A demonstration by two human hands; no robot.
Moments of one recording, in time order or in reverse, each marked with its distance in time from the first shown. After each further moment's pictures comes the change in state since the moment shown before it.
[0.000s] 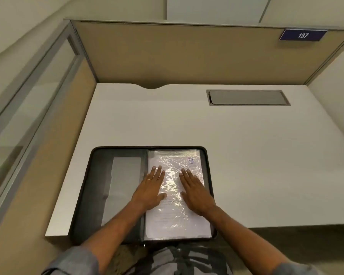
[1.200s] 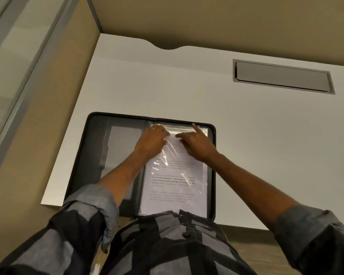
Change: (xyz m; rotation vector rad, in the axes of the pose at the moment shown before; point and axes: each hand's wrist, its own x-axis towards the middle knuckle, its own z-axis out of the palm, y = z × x) left_hand 0.108 -0.043 -0.045 -0.072 0.230 -0.047; right_hand 0.151 0.042 -0.057 0.004 0.119 -0.296
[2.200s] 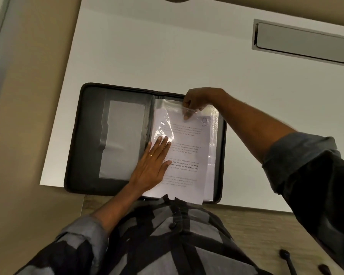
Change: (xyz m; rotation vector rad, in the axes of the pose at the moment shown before) left_hand -0.136 0.016 0.076 -0.260 -0.016 0.008; right_hand 0.123 0.022 -0.029 0.117 -0.955 0.369
